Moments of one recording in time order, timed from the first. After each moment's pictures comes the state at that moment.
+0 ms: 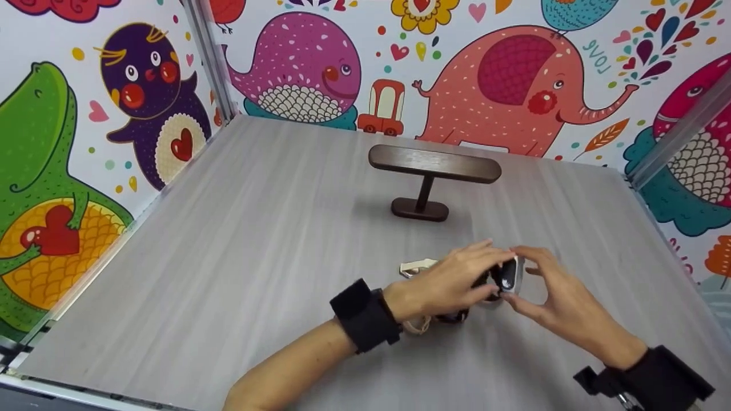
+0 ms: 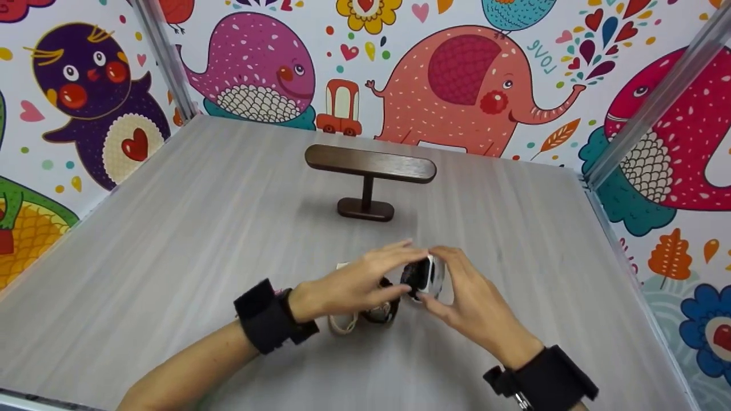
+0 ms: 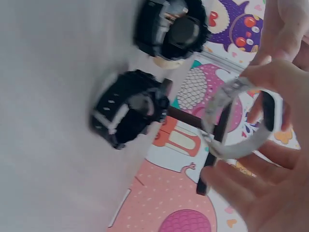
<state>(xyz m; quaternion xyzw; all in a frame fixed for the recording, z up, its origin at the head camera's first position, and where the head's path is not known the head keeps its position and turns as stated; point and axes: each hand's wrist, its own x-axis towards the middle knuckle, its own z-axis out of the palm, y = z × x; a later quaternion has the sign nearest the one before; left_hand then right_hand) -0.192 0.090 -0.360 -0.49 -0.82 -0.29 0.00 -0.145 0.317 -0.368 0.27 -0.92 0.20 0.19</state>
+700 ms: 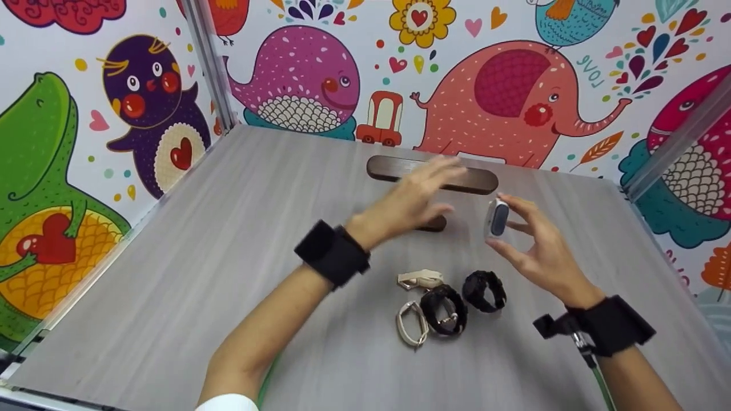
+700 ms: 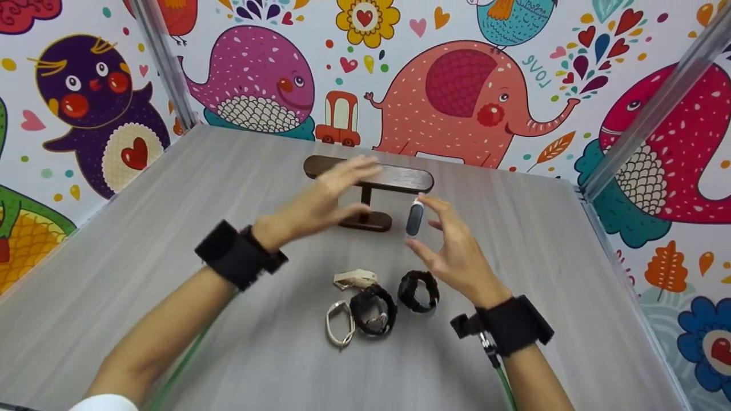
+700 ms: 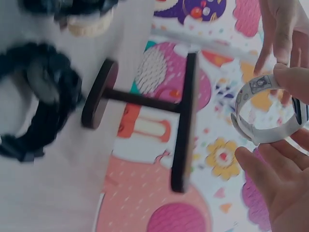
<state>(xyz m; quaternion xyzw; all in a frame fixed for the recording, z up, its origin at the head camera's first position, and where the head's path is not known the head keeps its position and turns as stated) -0.275 0.038 -0.298 -0.45 -0.84 -0.28 0.14 -0.221 0.302 -0.343 0.32 -0.85 0.34 0.26</state>
